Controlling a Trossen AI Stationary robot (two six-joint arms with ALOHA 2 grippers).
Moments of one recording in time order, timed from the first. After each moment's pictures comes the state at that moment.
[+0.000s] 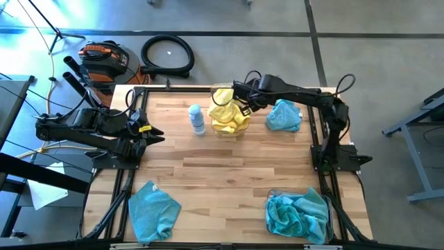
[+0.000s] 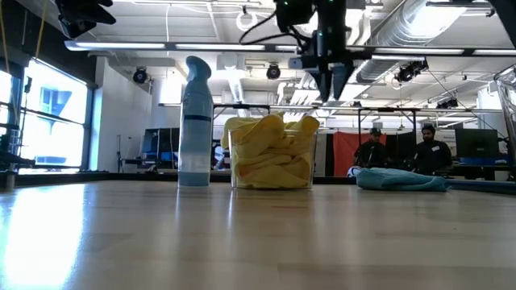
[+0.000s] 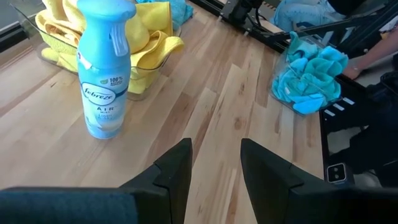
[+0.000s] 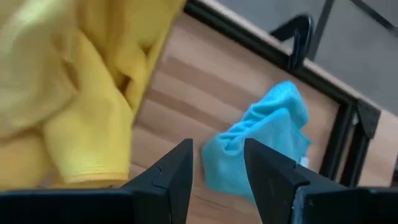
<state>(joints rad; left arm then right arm) -0.11 0.57 0.88 -0.86 -0.19 -0.54 -0.32 1.87 1.85 -1.46 0.46 0.76</state>
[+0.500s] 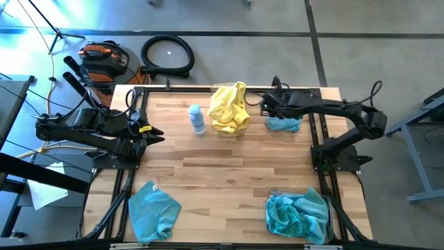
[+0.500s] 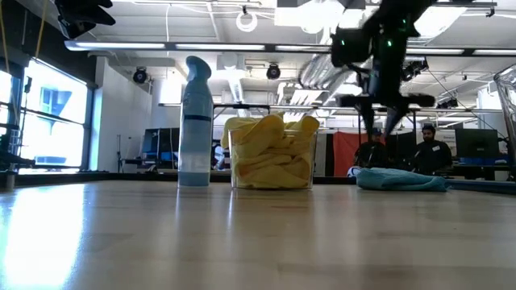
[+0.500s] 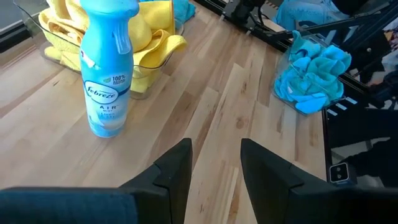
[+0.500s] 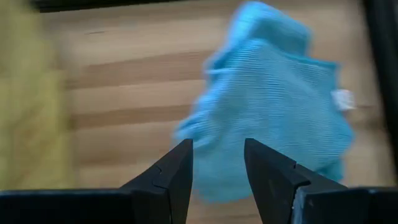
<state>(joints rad) -0.11 0.57 0.88 -0.87 -0.19 -0.54 -0.44 1.44 1.03 -0.91 0.42 1.15</state>
